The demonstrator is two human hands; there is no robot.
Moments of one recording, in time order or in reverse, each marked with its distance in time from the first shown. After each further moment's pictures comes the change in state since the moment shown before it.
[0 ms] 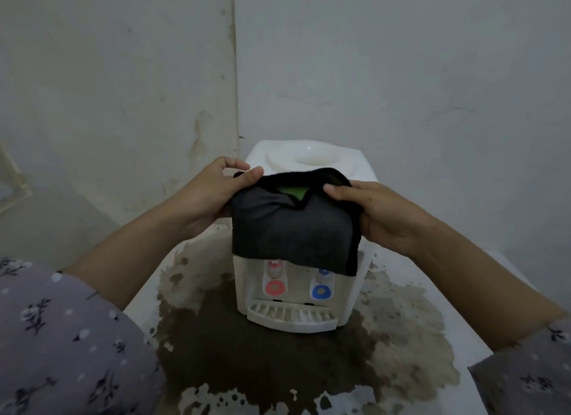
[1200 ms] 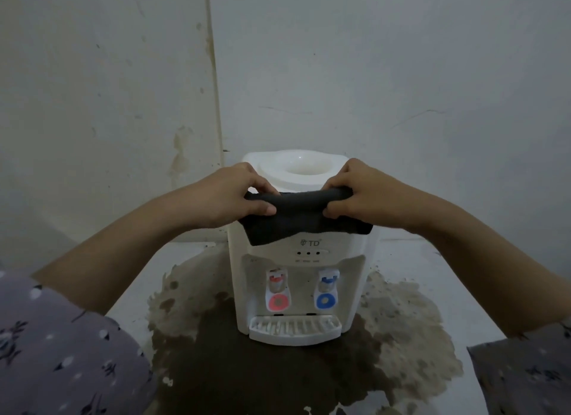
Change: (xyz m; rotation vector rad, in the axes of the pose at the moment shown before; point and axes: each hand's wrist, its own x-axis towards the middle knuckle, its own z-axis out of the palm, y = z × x) left_hand 0.018 0.025 -0.012 1.043 -0.360 0.384; right_hand -0.006 -0.033 0.028 -1.208 0.161 -0.203
